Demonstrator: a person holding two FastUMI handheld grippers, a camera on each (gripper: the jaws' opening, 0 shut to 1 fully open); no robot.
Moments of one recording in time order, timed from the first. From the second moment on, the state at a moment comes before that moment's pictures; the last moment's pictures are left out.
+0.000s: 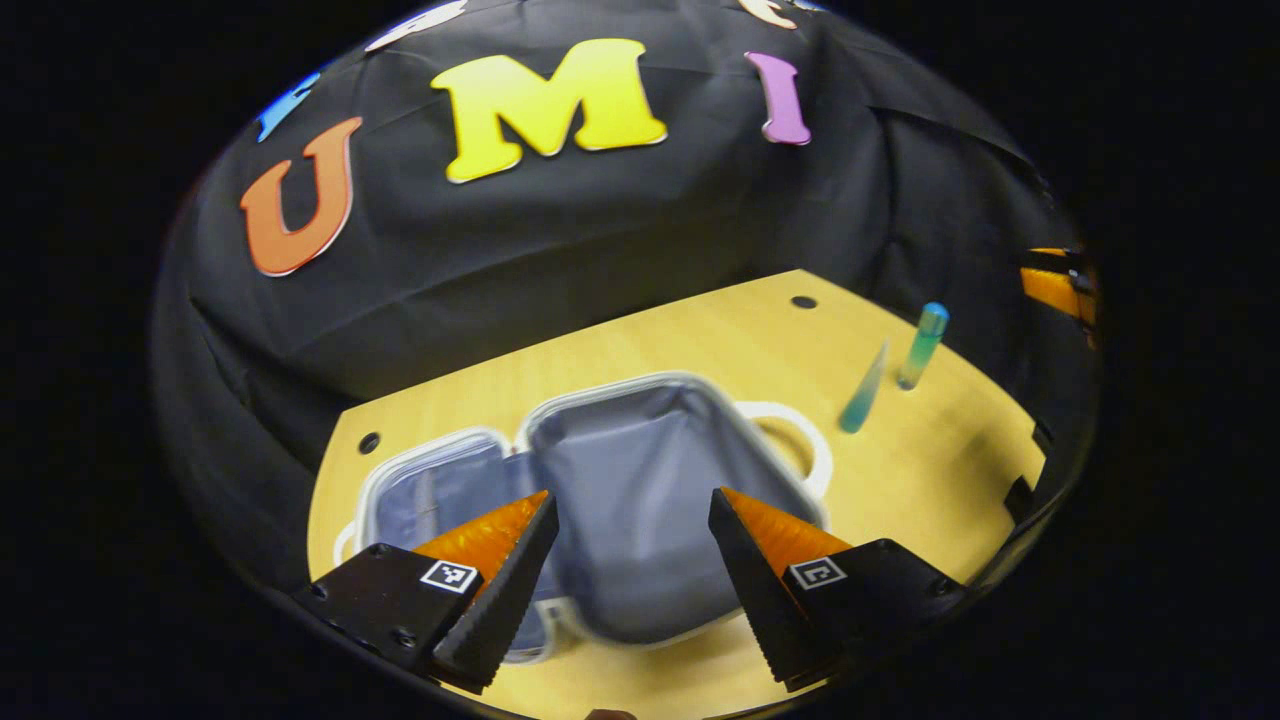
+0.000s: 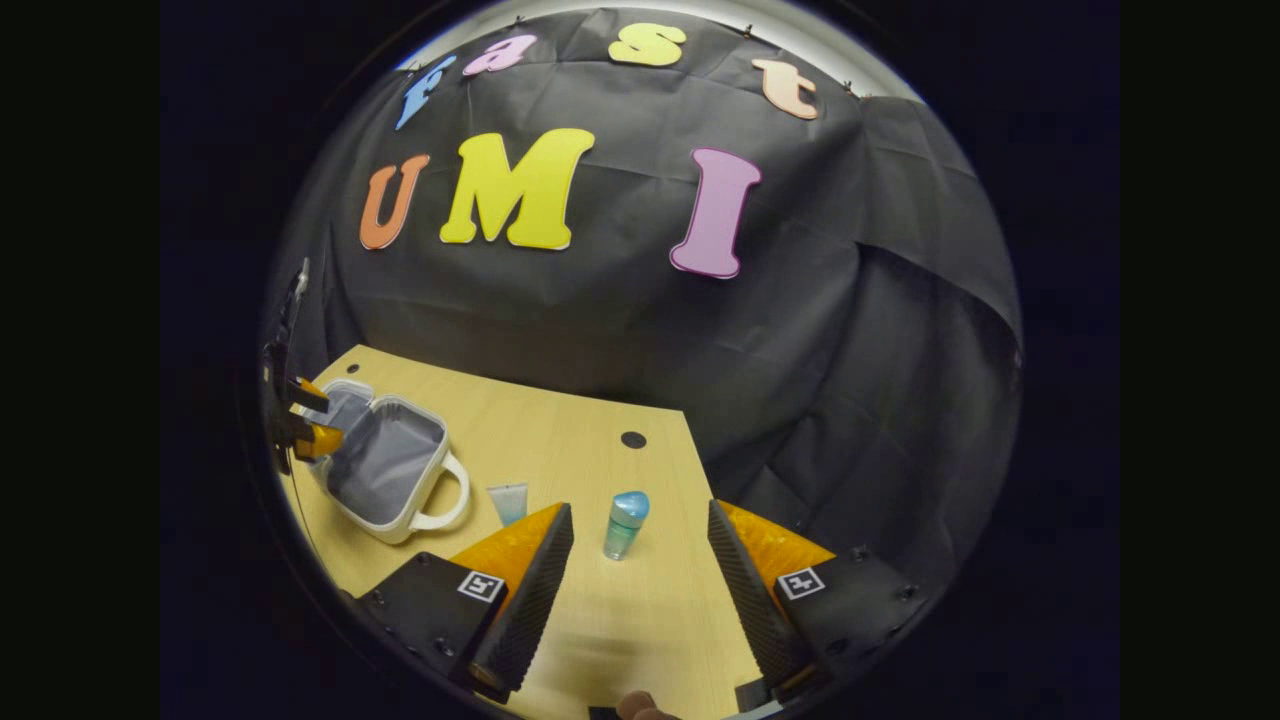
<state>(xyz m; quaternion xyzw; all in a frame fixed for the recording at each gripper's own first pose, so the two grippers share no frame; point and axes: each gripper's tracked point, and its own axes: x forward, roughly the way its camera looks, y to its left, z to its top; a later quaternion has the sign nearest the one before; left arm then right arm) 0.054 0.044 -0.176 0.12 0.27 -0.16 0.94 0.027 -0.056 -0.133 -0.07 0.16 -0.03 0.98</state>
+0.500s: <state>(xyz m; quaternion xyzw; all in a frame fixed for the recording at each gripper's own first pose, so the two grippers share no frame) 0.062 -0.149 -0.191 0.05 0.22 -0.27 0.94 0.028 -0.116 -0.161 -0.08 0.18 -0.01 0.98</state>
